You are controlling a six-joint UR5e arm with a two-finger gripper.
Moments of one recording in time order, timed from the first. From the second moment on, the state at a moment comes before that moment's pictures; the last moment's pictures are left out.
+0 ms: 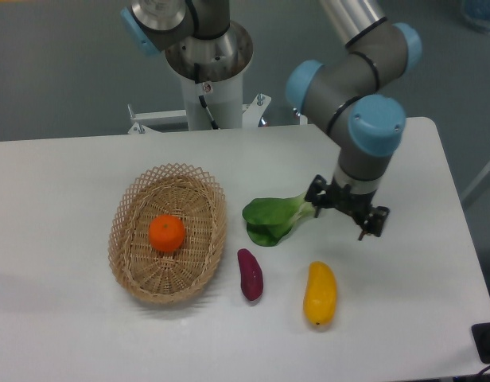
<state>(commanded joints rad) 2.57 -1.92 -1.69 -1.05 1.48 1.18</state>
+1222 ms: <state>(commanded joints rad) 2.26 -1.85 -1.80 -1.05 1.45 1.04</state>
